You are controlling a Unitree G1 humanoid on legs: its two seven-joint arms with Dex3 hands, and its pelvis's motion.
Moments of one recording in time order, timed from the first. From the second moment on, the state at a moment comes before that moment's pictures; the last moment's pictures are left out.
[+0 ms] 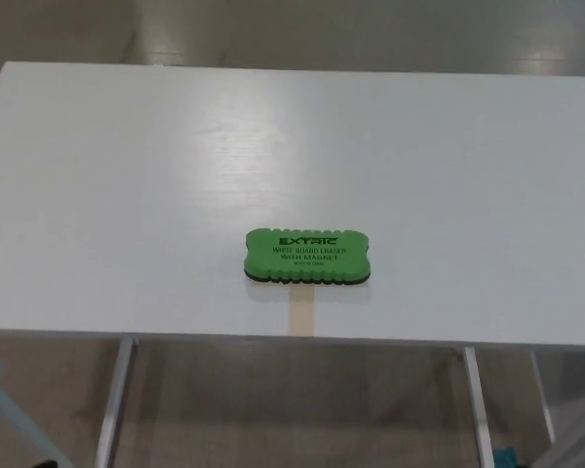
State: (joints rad) left_arm -0.05 0.24 0.34 0.99 -0.06 -0.21 -0.04; right_arm -0.07 -0.13 -0.16 1.07 -0.08 -0.34 -0.16
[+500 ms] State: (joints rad) left_arm -0.02 0.28 0.26 1.02 -0.07 -0.43 -0.13; right_arm -0.09 -0.12 -0.18 1.18 -0.07 -0.50 -0.23
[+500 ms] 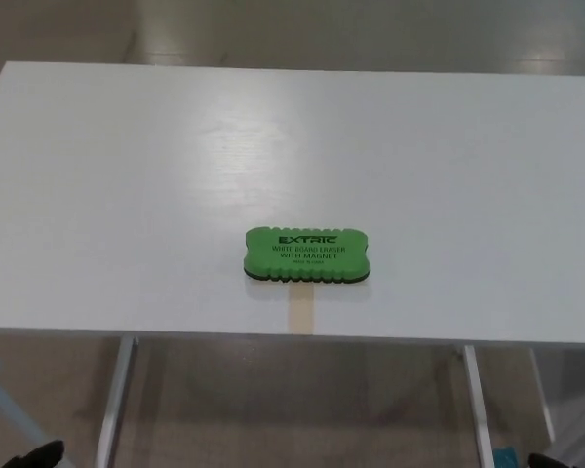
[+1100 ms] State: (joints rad) left_arm 0.05 0.34 0.06 0.60 -0.13 -0.45 -0.43; right_arm -0.11 -0.12 -0.18 1.18 -0.07 -0.52 -0.23
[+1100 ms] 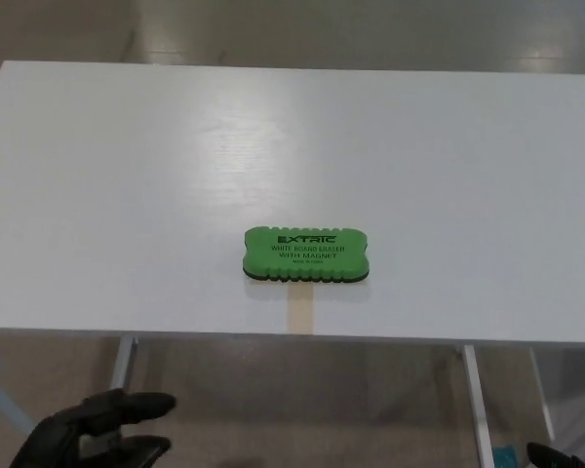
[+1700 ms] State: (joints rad) left_arm 0.13 0.47 -0.23 -0.12 -0.27 -0.30 -0.69; right_arm -0.12 -0.12 -0.19 1.18 -0.06 -0.52 -0.23
